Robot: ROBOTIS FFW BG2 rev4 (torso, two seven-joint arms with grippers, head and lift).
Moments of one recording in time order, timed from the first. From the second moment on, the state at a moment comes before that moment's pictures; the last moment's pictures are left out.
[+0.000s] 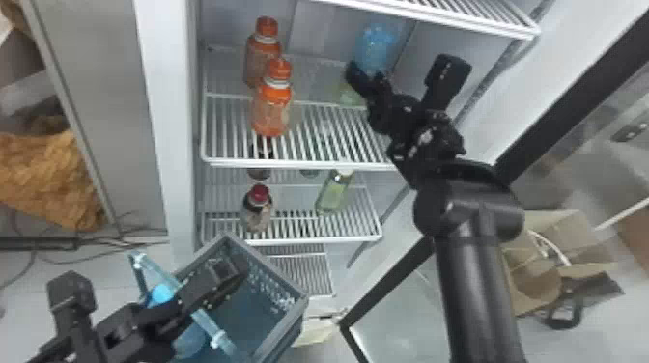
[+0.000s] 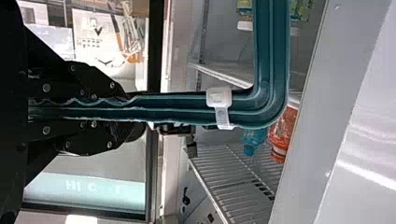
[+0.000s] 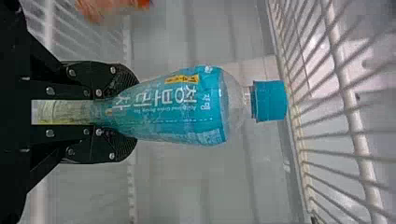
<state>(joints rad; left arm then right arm) 0.34 0.08 0.01 -1.66 1.38 1.09 -0.66 -0.13 -0.15 -0.12 -1.73 -0.26 0.43 0.24</state>
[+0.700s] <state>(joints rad) 0.35 0.08 0.00 -1.66 1.39 1.08 -0.66 0.21 -0.14 -0.15 -2.20 -0.39 0.62 0.30</state>
